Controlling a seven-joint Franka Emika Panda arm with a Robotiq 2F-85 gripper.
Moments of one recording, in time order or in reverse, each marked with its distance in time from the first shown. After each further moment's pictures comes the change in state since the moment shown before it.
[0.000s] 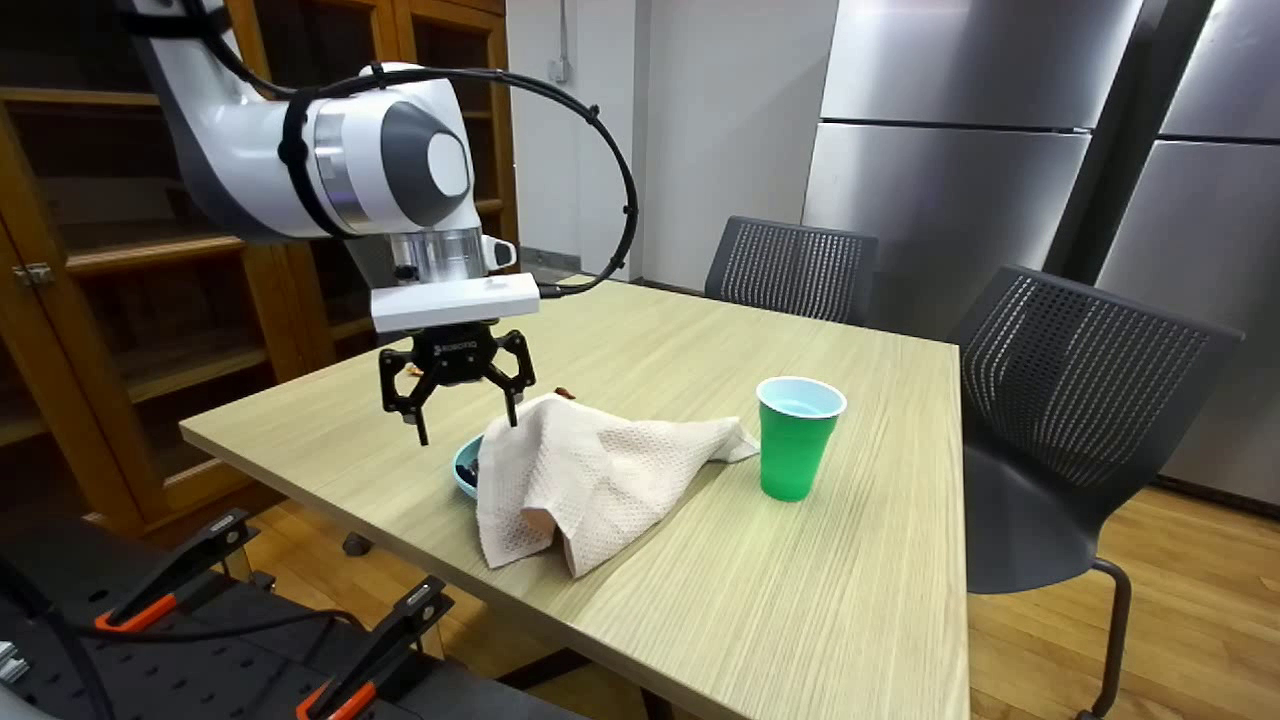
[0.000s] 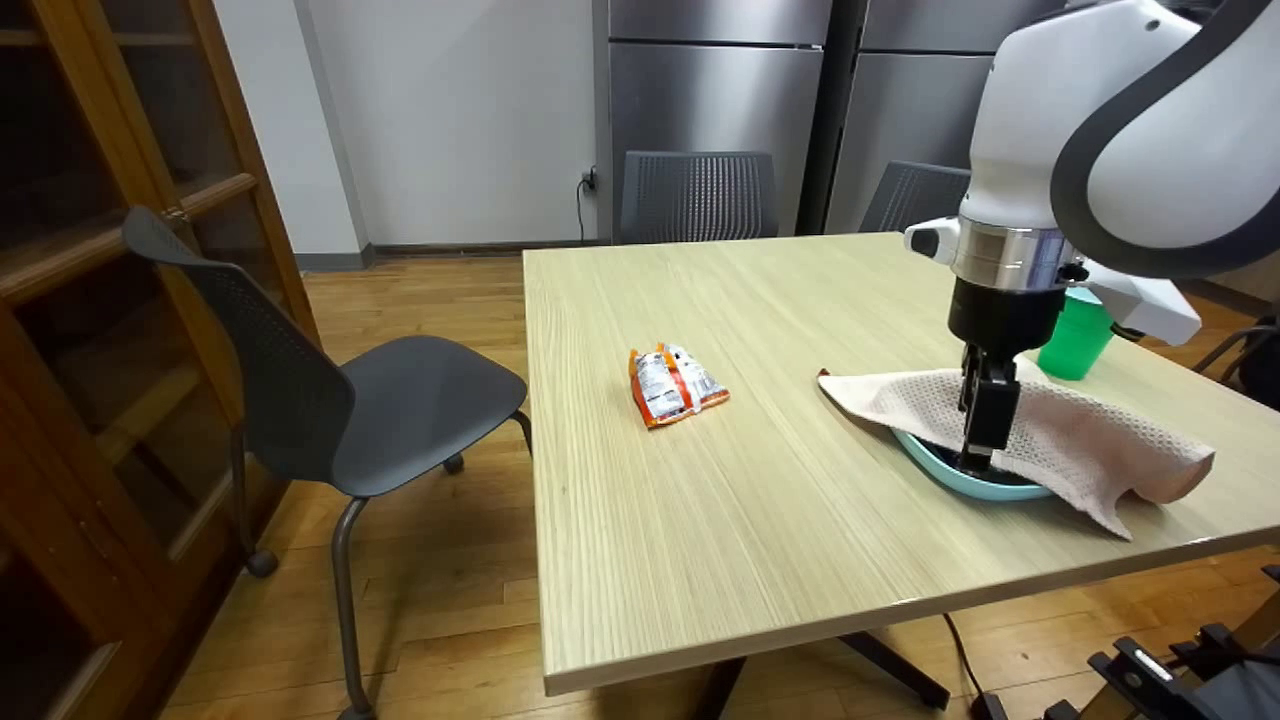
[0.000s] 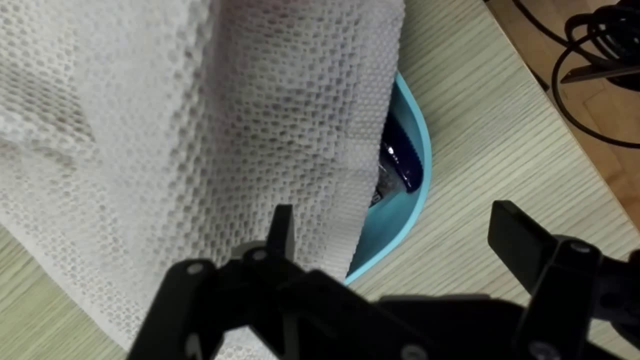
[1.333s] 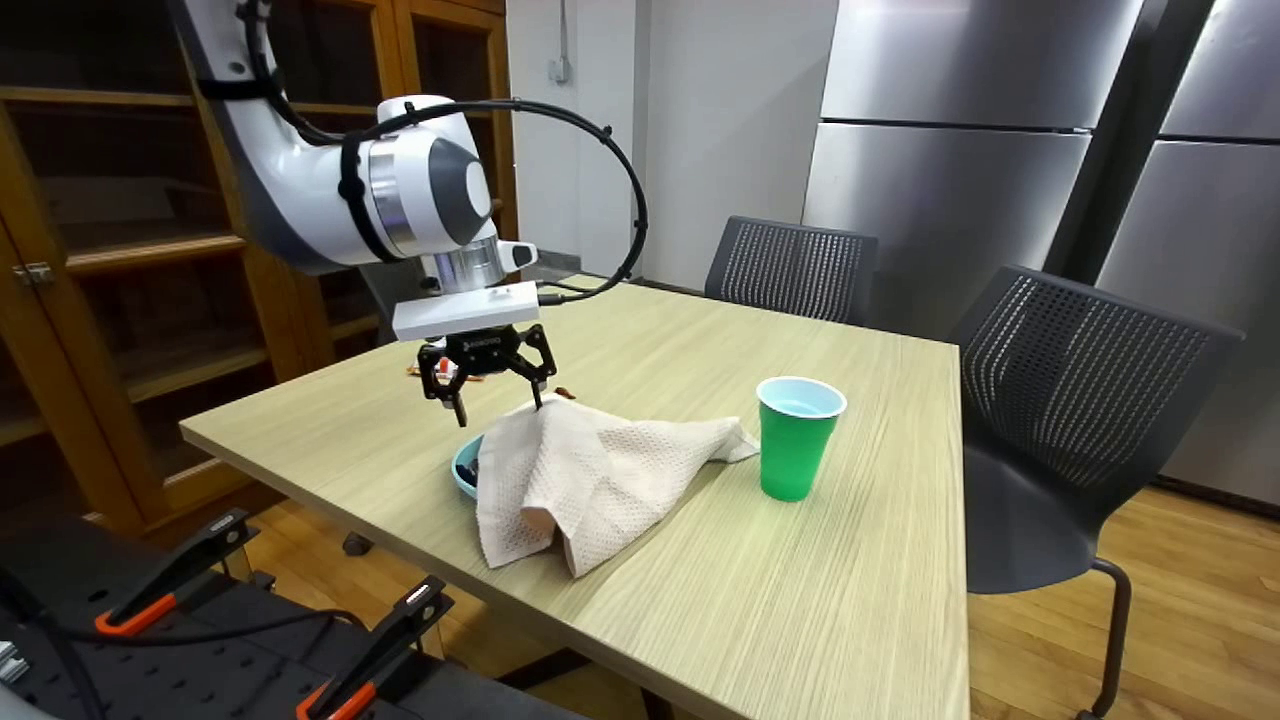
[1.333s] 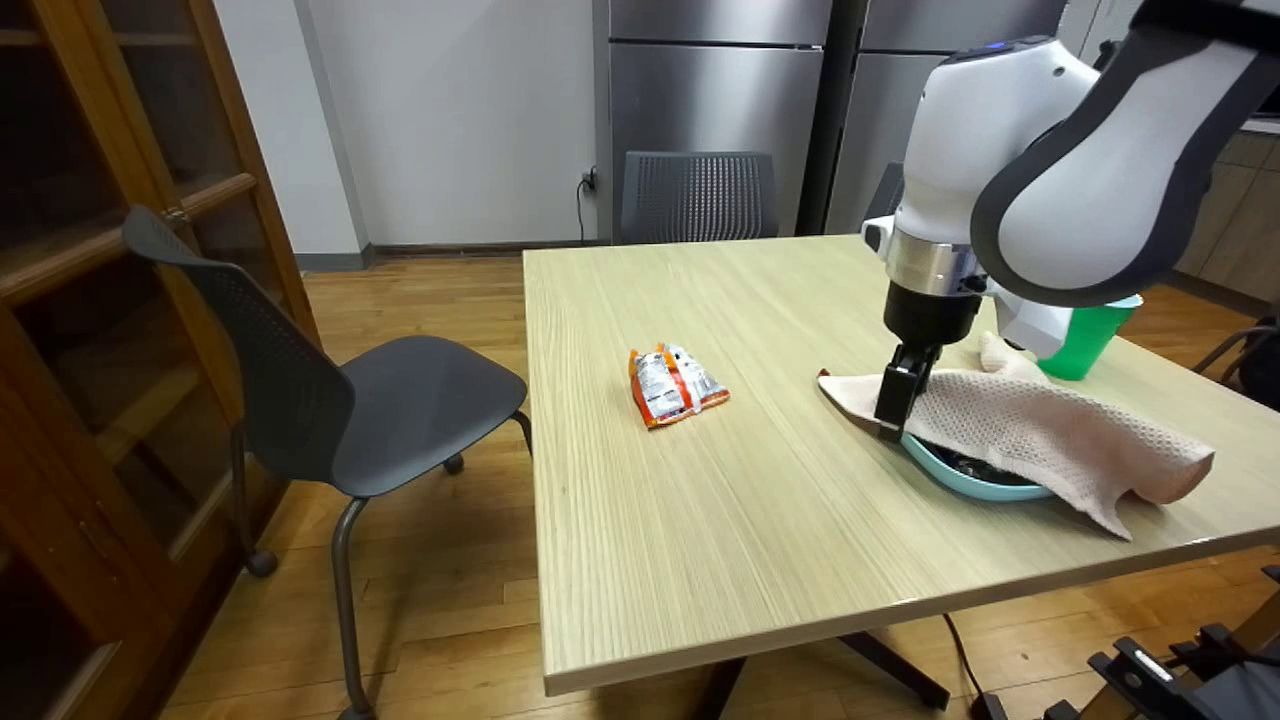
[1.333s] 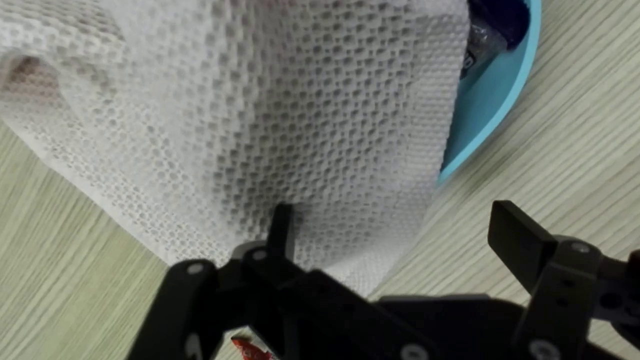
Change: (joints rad) arm 0.151 0.163 -0.128 0.165 -0.070 0.103 0.297
